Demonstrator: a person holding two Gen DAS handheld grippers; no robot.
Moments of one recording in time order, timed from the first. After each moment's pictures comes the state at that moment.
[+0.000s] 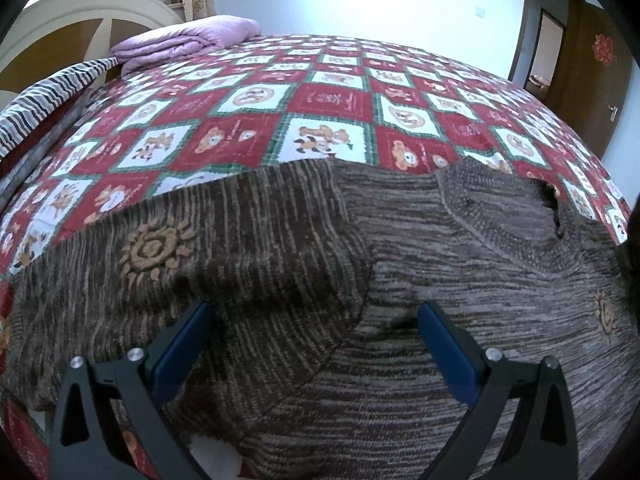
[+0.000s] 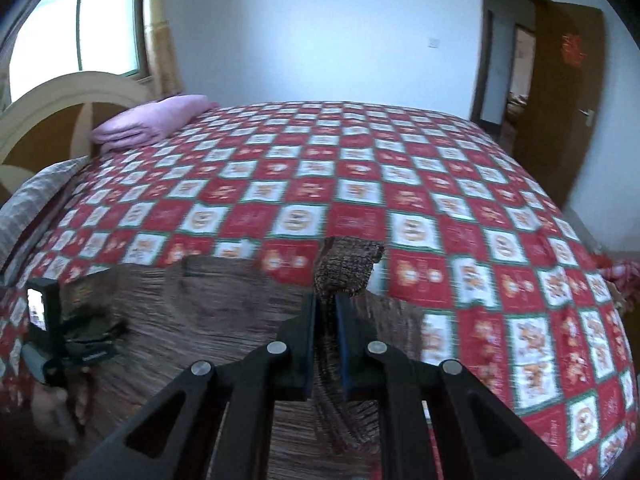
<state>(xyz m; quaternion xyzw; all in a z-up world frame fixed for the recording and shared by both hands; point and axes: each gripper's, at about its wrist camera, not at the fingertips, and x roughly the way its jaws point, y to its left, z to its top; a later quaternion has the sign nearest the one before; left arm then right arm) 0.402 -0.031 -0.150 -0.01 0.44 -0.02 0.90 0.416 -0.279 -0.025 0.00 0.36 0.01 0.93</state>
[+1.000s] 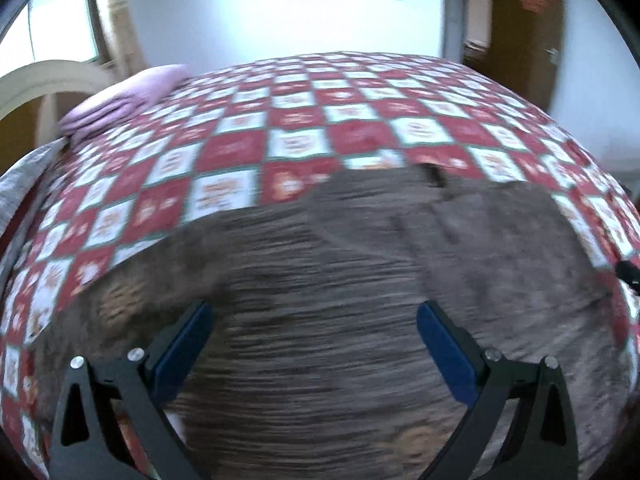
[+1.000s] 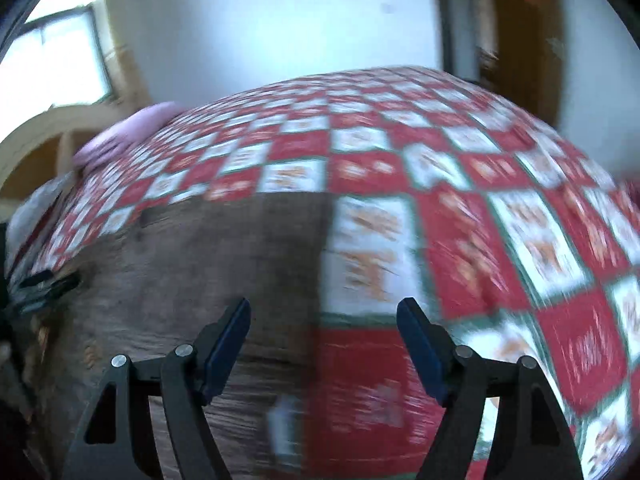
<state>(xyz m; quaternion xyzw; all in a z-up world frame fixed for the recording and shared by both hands) 0.362 -0.114 -0.101 0.09 0.41 -0.12 0.90 0.340 -0.397 -0.143 0.14 0.37 -0.05 0.92</state>
